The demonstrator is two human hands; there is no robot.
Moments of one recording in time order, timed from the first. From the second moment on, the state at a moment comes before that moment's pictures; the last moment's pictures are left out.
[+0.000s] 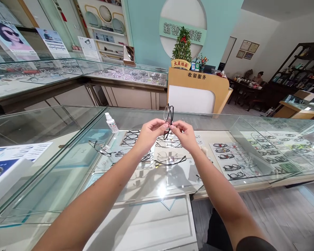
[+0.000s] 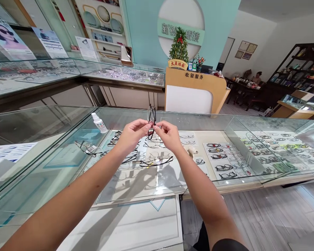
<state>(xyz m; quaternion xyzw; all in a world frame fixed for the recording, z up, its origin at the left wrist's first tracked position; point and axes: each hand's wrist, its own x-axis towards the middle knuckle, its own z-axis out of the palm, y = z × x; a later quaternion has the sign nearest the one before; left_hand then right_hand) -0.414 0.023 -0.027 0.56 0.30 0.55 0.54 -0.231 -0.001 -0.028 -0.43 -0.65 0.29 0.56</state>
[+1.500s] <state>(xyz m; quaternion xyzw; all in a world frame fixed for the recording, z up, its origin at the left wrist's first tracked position) -0.416 0.031 -0.043 0.67 0.32 0.53 0.41 -0.229 -0.003 -0.035 -0.52 -0.61 0.13 0.58</state>
